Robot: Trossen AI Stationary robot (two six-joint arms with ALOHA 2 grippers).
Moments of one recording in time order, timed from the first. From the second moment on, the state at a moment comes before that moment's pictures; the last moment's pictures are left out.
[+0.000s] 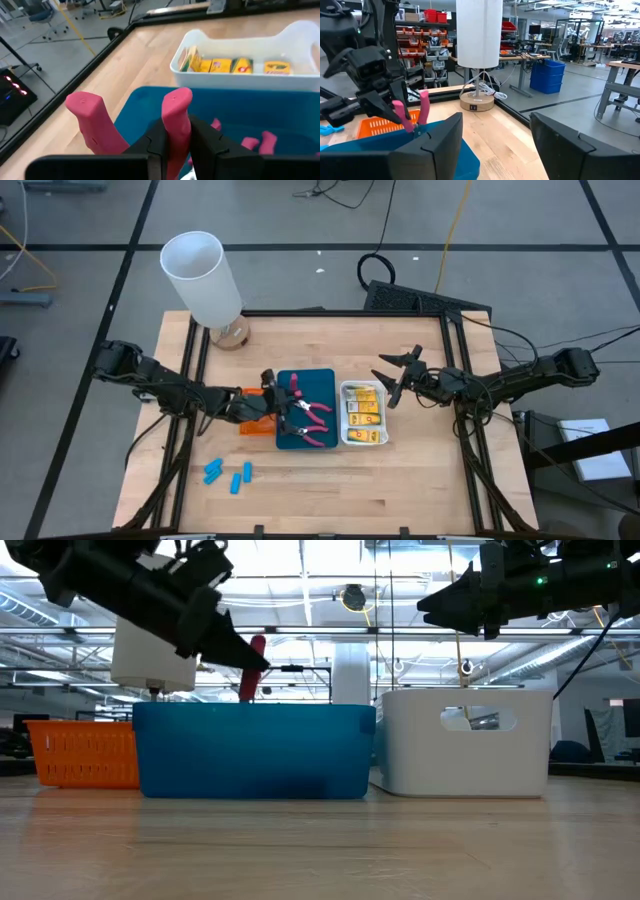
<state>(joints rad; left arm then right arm) -0.24 1.41 0.57 0.41 -0.60 -0.03 0.09 0.96 0.28 0.75 0.55 -0.04</state>
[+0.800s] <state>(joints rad) -0.19 1.56 0.57 0.47 -0.57 -0.06 0.09 0.96 0.28 0.74 0.55 -0.04</state>
